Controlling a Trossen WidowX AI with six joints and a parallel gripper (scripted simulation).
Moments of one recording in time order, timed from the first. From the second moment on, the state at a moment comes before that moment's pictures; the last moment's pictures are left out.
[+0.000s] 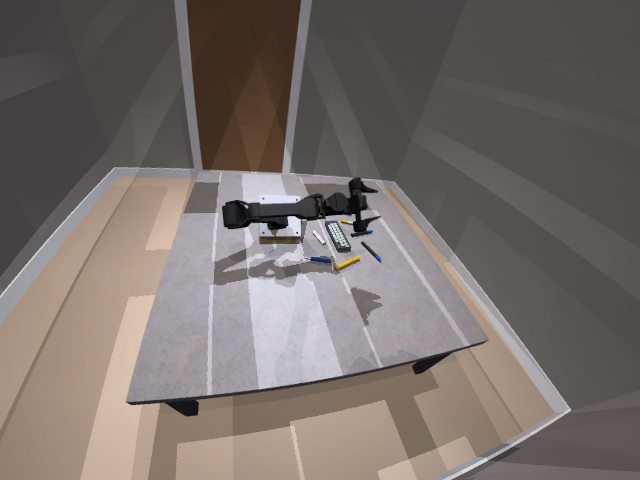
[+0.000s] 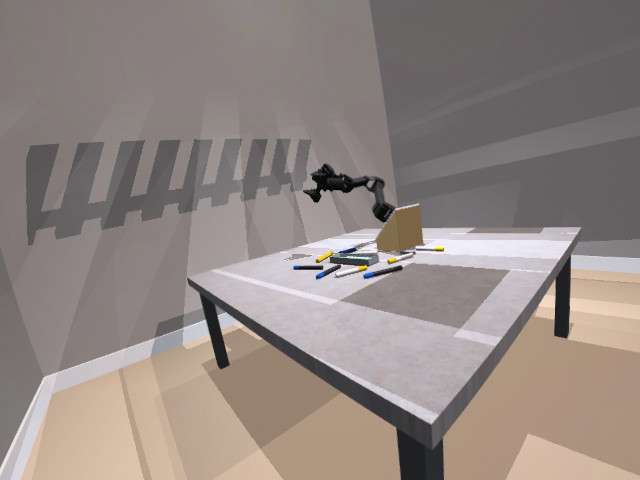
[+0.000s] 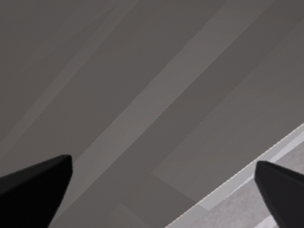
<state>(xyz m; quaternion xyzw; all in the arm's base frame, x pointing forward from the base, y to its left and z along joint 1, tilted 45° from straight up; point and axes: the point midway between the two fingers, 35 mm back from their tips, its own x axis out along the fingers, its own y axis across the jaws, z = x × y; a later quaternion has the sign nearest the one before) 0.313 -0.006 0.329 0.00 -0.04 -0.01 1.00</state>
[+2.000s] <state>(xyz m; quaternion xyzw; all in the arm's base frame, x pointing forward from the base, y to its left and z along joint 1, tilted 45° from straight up) 0.332 -0.052 -0.016 -0.25 0.67 -0.29 0.64</state>
